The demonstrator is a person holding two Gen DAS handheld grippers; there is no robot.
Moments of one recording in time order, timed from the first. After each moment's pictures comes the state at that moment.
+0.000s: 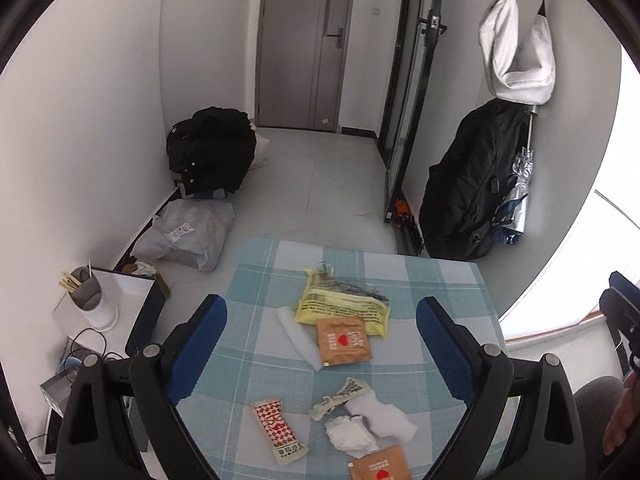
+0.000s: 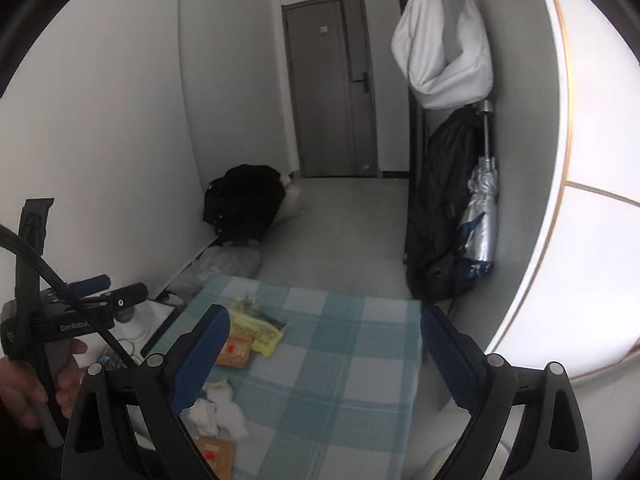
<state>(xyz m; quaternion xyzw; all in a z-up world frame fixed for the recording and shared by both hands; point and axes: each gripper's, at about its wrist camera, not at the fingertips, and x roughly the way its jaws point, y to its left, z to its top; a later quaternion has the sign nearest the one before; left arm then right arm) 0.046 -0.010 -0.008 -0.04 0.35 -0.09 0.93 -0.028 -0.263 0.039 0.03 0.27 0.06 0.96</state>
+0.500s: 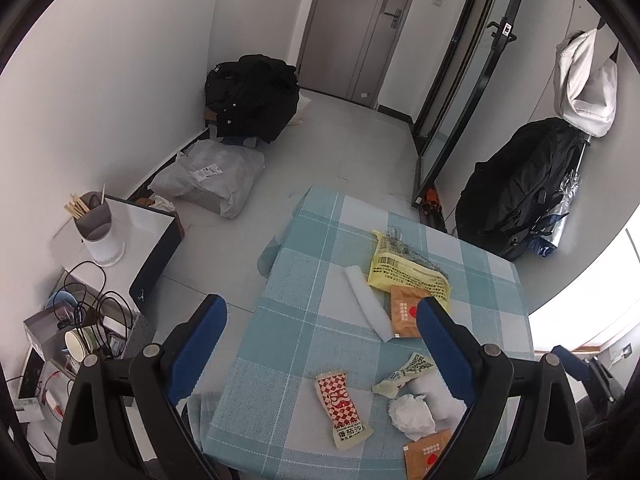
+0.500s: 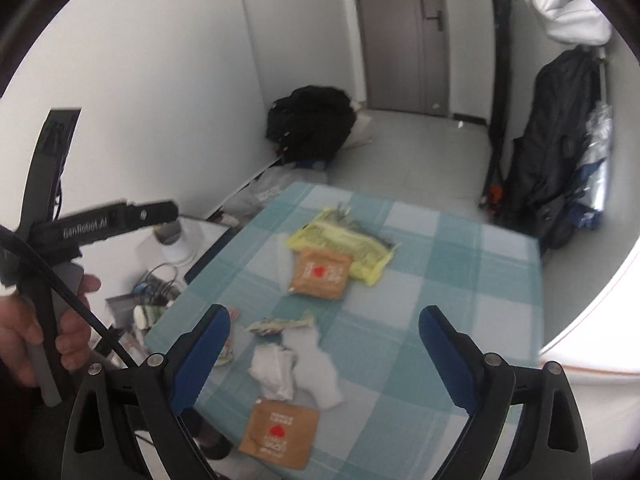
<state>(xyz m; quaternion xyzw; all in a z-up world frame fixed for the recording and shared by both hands) 0.056 0.069 -0.057 -0.12 0.40 -0.05 0.91 0.003 -0.162 -0.051 0.00 0.38 0.18 0.91</state>
